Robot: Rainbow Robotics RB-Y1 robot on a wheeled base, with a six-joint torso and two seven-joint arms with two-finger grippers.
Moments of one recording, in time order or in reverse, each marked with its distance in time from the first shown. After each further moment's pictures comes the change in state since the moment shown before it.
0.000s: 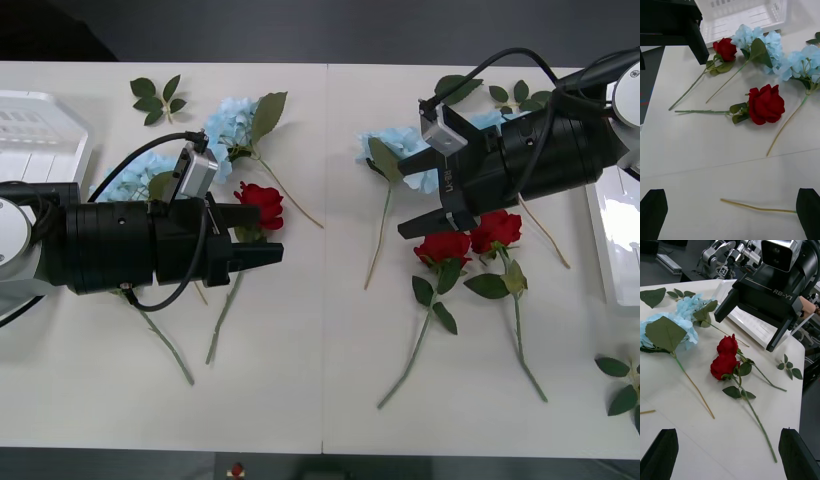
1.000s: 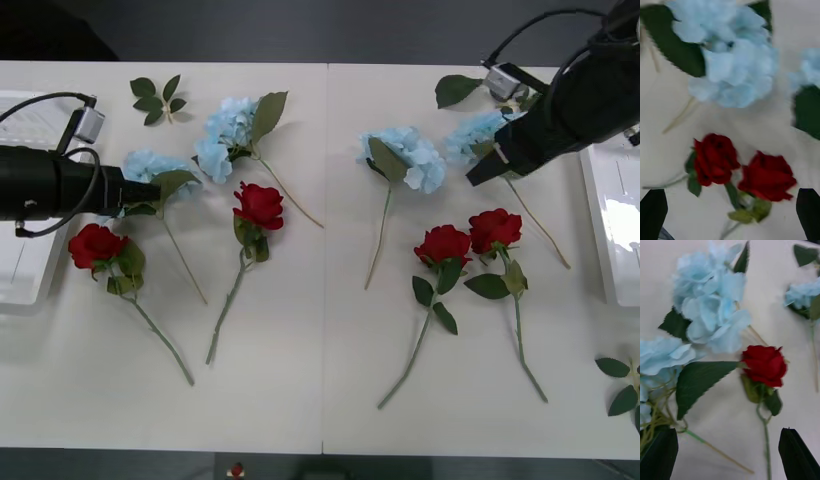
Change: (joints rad) right arm -0.236 -0.011 0.003 0.330 0.452 0.315 -0.844; left arm -0.091 -0.203 0.433 0.663 -0.493 0.543 0.470
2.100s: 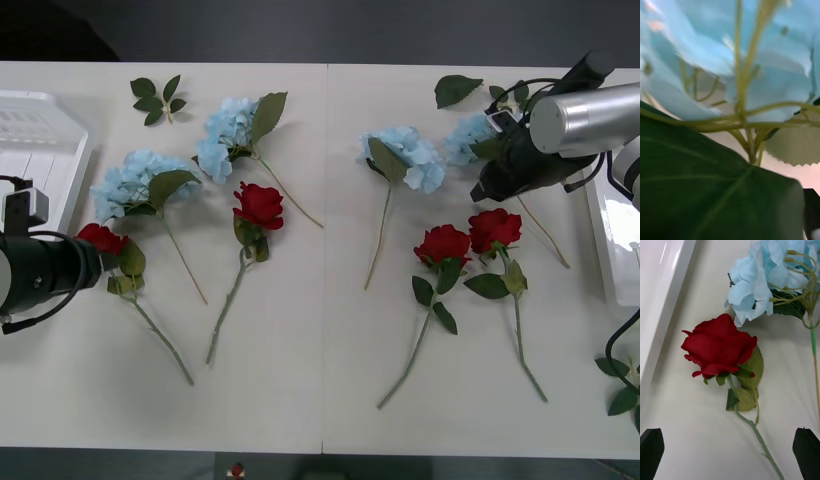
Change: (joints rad) right arm -0.016 0.329 0.045 0.518 0.540 -0.390 -0.093; left arm 0.443 -0.443 0.396 -0.764 -1.235 0.440 0.804
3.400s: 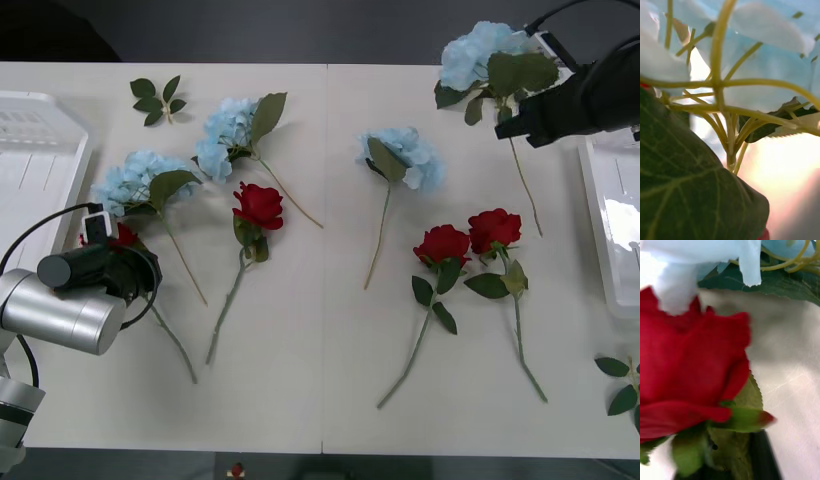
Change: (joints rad) right arm -0.003 -0.207 -0.237 -0.082 -0.768 0.288 0.658; left arm -0.059 0.000 -0.324 0.410 -0.262 -0.561 0.261
